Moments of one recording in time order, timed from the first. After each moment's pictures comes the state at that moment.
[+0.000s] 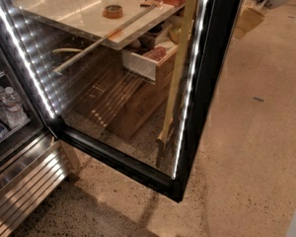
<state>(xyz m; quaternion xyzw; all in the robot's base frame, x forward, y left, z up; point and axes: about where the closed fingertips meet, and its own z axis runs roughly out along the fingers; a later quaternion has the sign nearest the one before) 0.607 -0.218 1.002 -0.53 0.83 0.00 0.21</state>
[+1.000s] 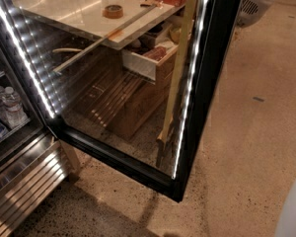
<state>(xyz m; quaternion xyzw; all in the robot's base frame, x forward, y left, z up) 0.607 -0.175 0.960 -0.56 0.80 0.06 0.18</state>
